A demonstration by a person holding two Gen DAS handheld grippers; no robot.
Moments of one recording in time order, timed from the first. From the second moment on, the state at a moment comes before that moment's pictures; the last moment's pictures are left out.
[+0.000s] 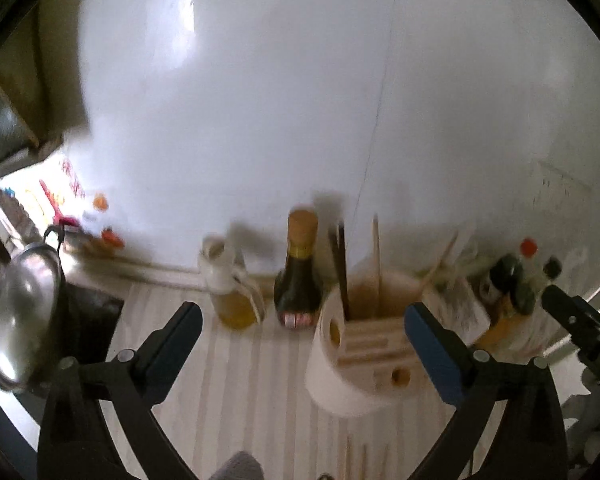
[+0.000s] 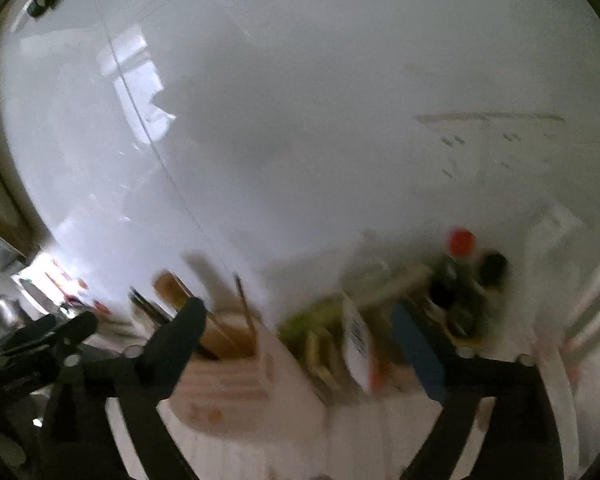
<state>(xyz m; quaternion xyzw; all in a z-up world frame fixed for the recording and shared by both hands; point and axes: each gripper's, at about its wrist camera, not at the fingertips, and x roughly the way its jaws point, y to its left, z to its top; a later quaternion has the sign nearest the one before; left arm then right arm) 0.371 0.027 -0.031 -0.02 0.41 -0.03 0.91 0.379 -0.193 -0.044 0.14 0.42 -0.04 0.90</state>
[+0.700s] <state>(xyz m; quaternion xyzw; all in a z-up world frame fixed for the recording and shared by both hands) 0.280 0.028 -0.253 0.09 0.60 0.01 0.79 0.243 -0.149 -0.278 0.17 0.70 -0.02 0.70</state>
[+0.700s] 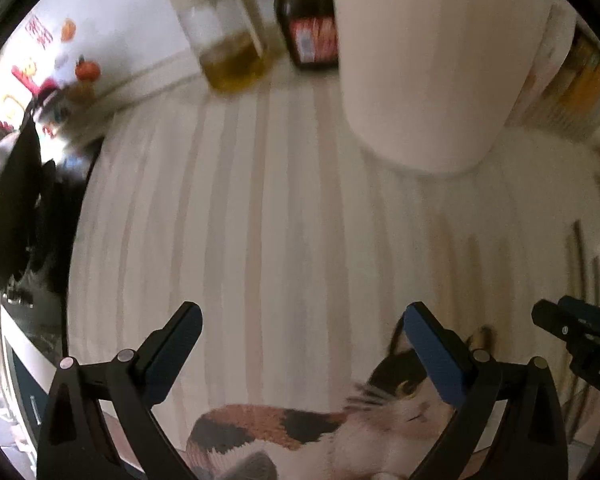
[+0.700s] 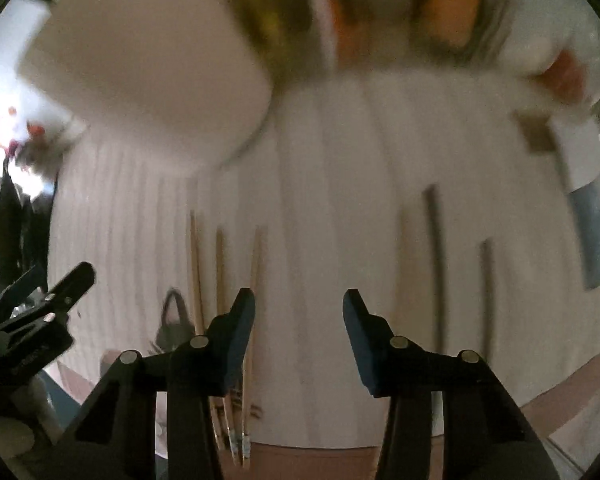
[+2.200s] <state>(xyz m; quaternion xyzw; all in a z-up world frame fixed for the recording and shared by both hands) 0.256 0.003 -0.294 0.08 0.64 -0.04 0.77 0.242 -0.136 -0.310 0.07 0.74 -0.02 0.67</state>
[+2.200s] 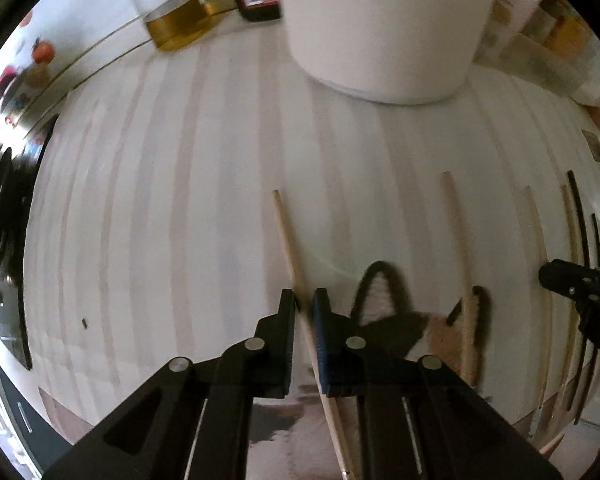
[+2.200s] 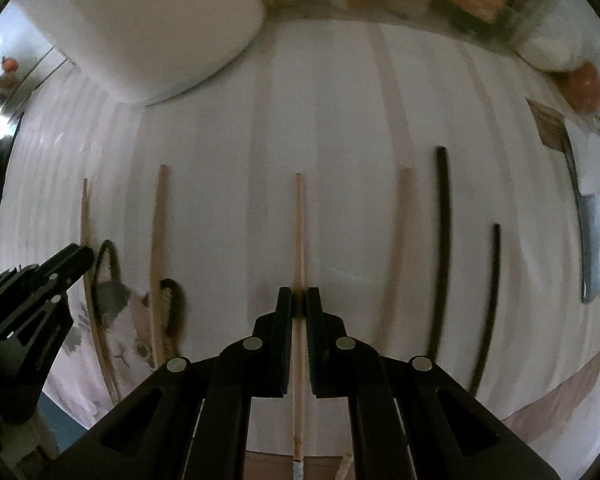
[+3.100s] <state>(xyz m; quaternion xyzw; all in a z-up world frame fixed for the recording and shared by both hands) 0.266 0.004 -0.294 0.07 0.64 -0.04 0.76 0.249 -0.126 -0.312 0.07 0.75 -0.01 0.65</state>
